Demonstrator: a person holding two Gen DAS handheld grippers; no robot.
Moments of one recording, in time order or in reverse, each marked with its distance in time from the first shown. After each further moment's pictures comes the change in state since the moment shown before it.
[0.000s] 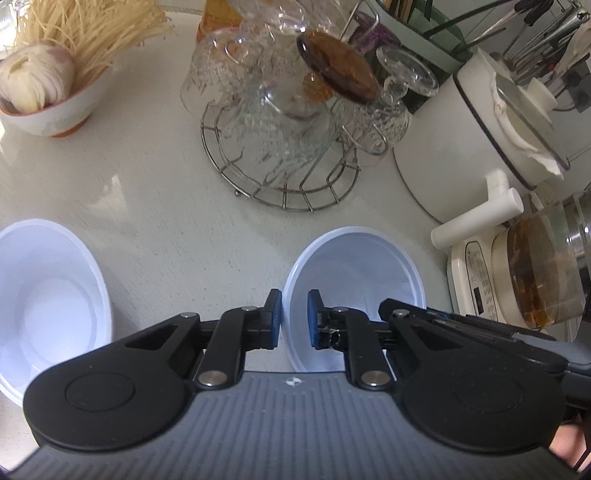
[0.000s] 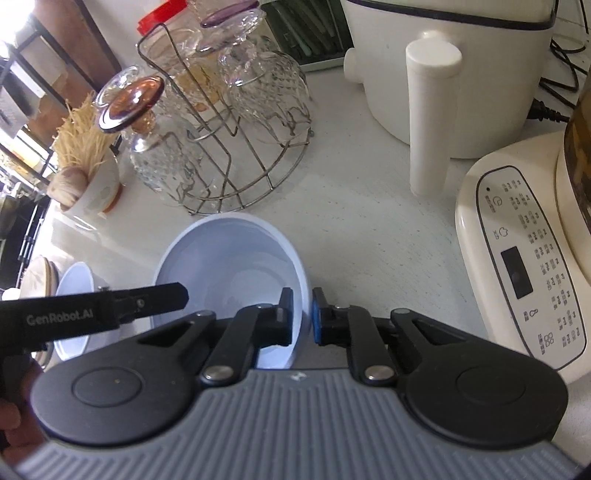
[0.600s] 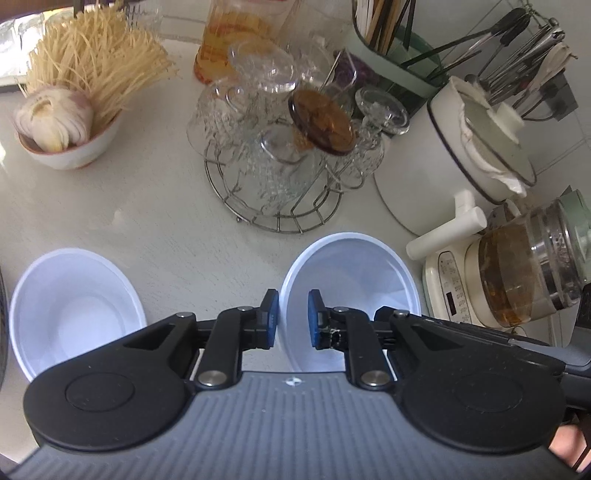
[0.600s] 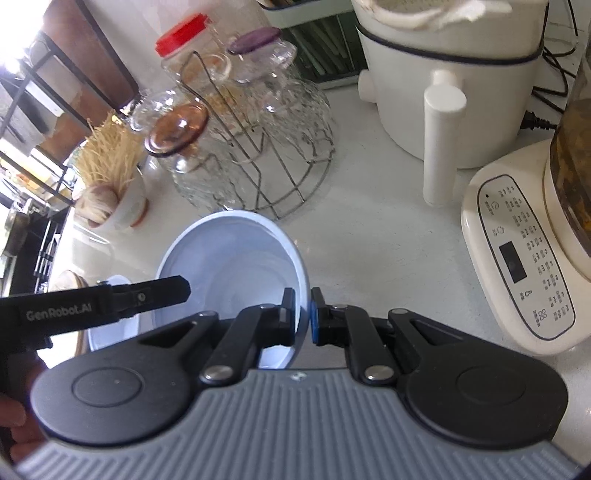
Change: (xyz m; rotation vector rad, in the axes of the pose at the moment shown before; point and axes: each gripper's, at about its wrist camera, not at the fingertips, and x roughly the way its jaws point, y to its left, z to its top) left arm -0.052 0.004 0.013 0.028 -0.027 -0.038; right arm -0.034 0.025 0.004 0.040 -0.023 0.012
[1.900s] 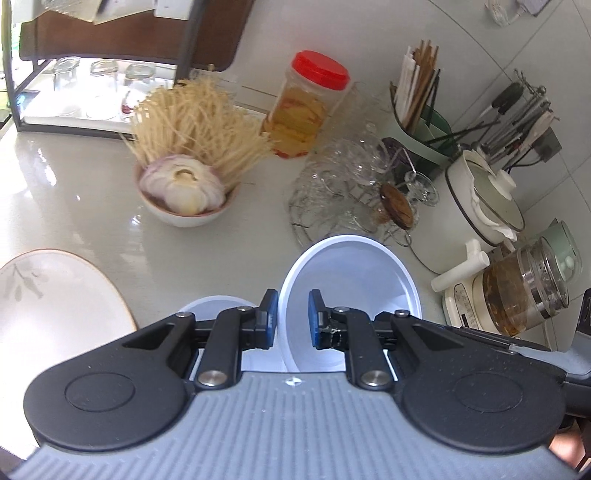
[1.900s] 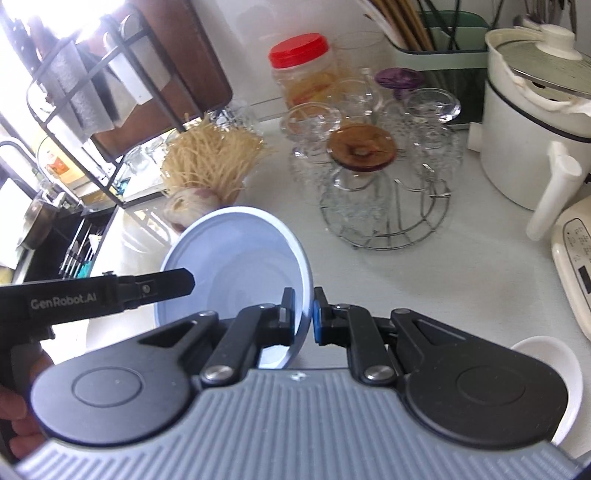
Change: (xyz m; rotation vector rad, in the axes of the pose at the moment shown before) left arm -0.101 0.102 0.009 0.004 -0.138 -0.013; right arm -0.005 0.130 -0.010 -0.095 -0.107 0.025
